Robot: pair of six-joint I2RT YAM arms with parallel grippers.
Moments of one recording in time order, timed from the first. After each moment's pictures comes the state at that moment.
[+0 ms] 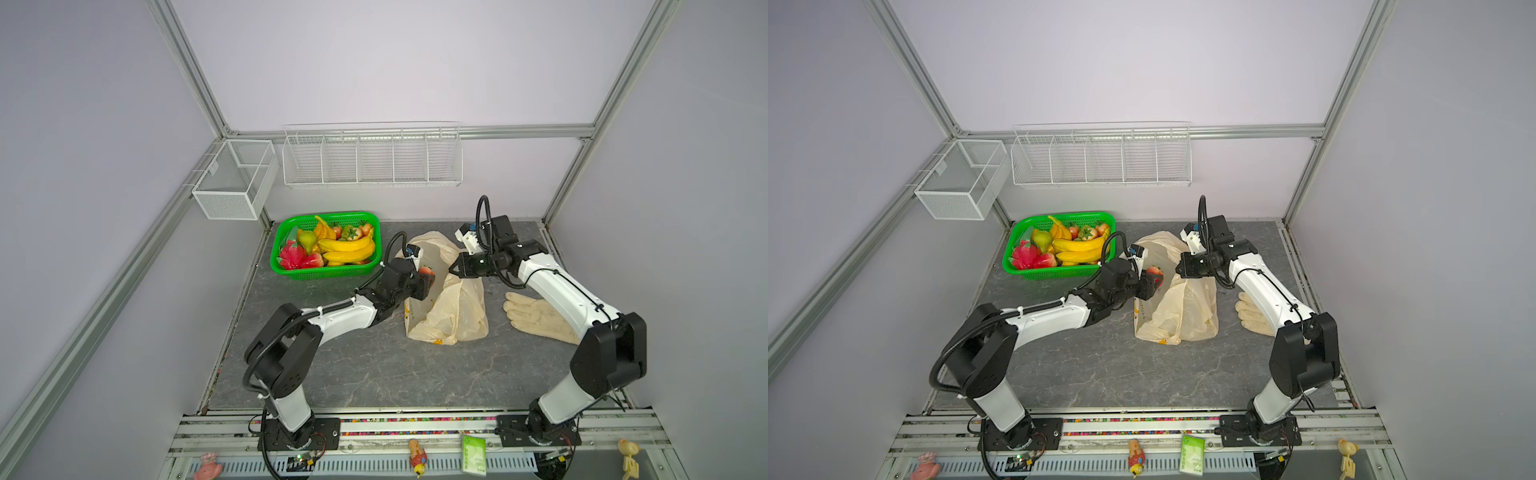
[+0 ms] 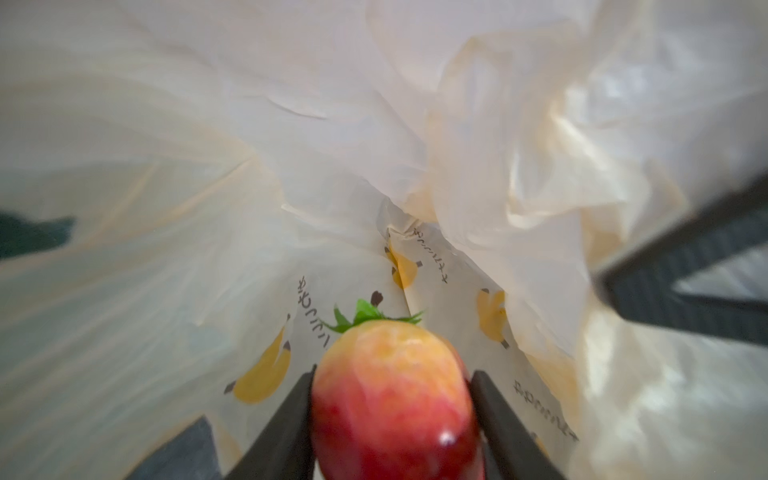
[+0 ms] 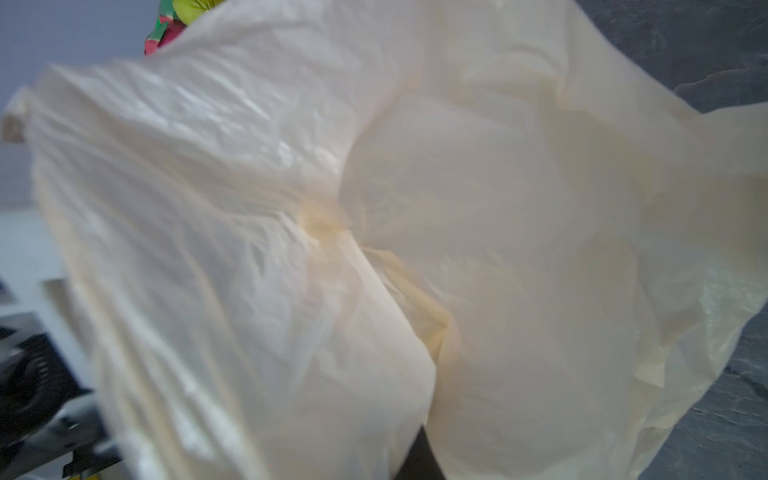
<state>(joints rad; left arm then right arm) -0.79 1.78 1.06 0.28 -0.01 -0.31 0.34 1.63 1.41 -0.74 -0.48 0.23</state>
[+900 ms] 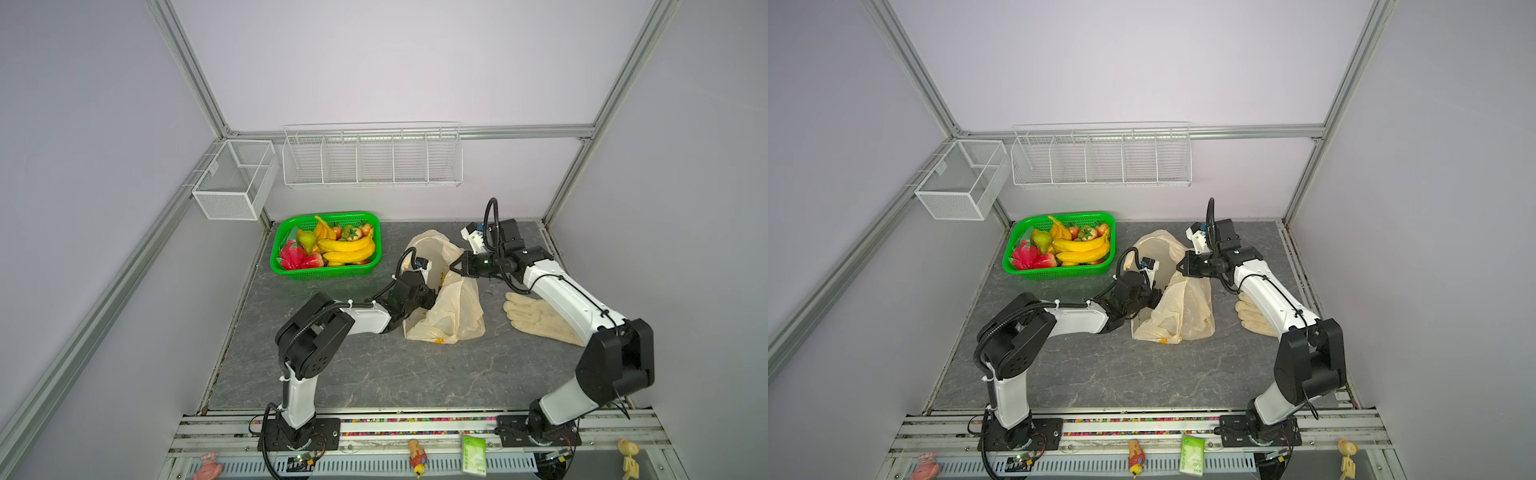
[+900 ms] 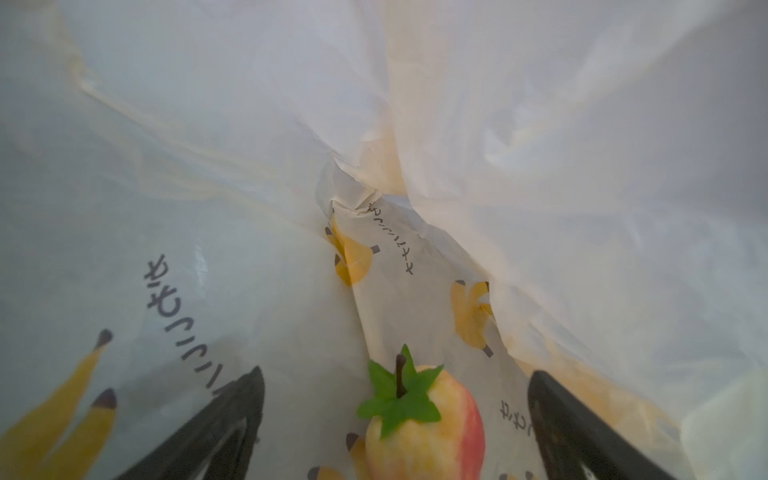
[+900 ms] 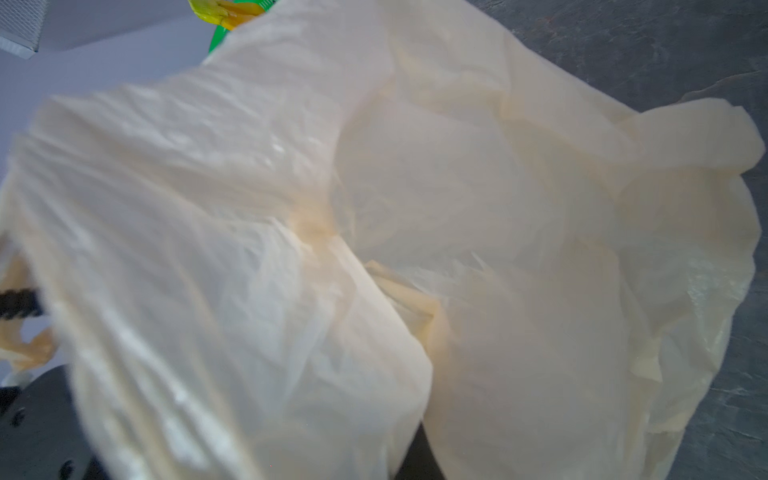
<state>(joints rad) -0.84 1.90 1.01 0.46 0.04 -0.39 0.31 1.57 1.33 -0.62 -0.50 0.31</state>
